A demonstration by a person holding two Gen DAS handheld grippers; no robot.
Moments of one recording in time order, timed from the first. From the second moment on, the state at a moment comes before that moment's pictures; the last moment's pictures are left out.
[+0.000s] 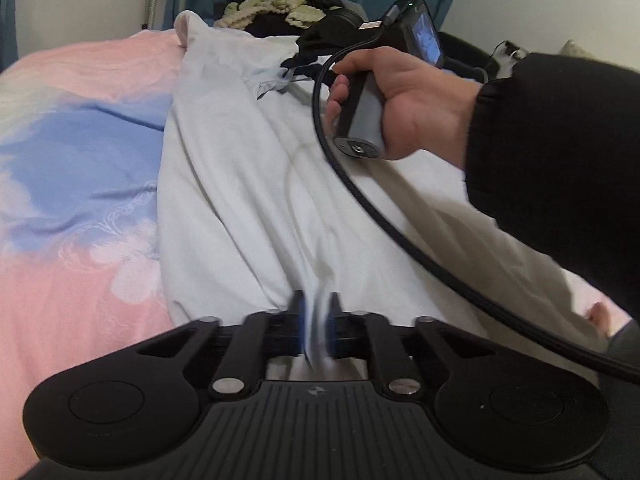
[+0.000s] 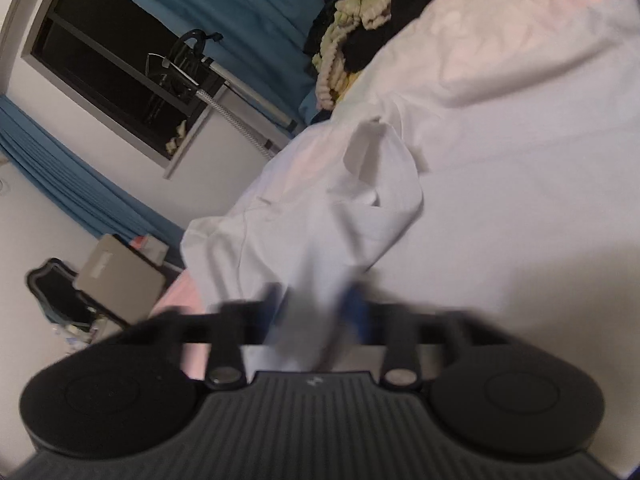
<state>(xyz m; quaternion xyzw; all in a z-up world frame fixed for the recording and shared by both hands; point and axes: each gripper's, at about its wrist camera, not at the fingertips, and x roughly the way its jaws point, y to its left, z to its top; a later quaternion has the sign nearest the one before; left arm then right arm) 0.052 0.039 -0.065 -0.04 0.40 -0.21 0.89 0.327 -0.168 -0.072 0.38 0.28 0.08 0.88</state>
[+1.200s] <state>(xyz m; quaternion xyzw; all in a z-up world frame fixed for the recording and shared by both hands) 0.015 0.018 -0.016 -0.01 0.30 -0.20 0.94 0.037 -0.226 0.044 0.17 0.21 0.13 0.95</state>
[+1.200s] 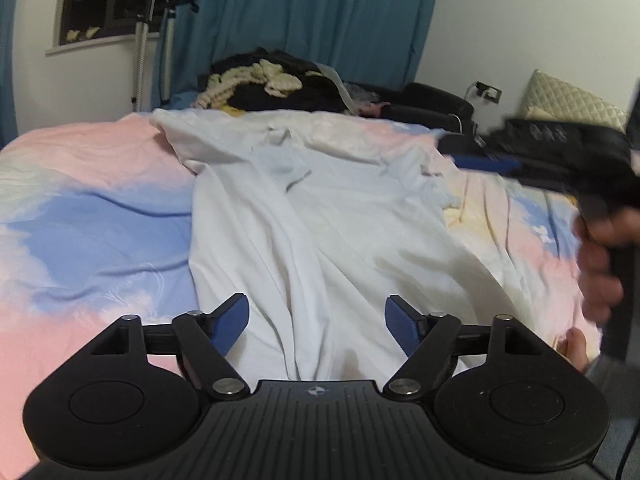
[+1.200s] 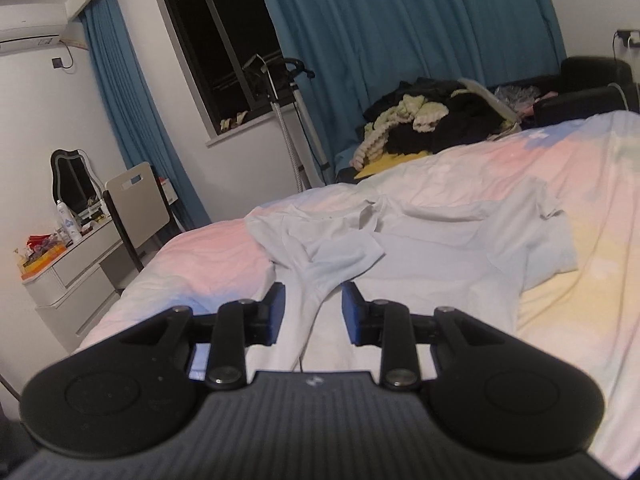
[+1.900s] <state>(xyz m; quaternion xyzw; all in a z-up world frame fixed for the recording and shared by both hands) 0.110 -0.048 -0.076 0.03 0.30 -0.08 0.95 0.023 -0.228 0.011 0.13 0.21 0.08 0.97</state>
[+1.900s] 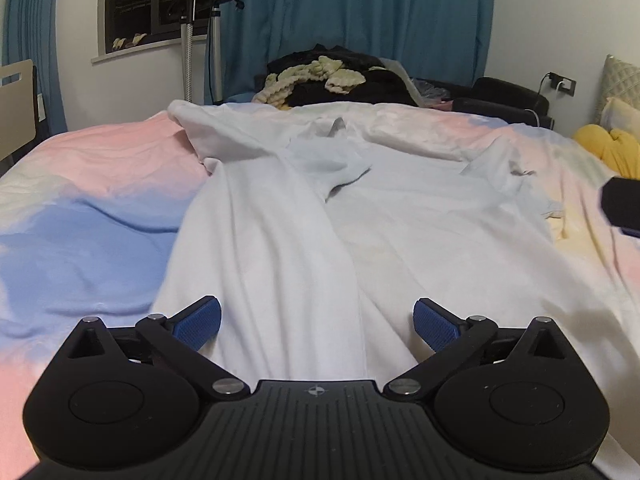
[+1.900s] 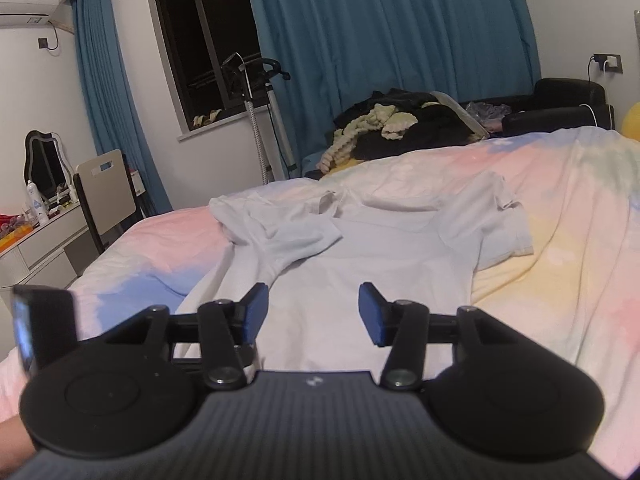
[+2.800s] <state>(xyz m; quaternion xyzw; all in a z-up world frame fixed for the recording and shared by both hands) 0.104 -0.071 -0.101 0.13 0.29 -0.02 0.95 0.031 -0.228 0.000 0.15 0.23 0.09 0.96</state>
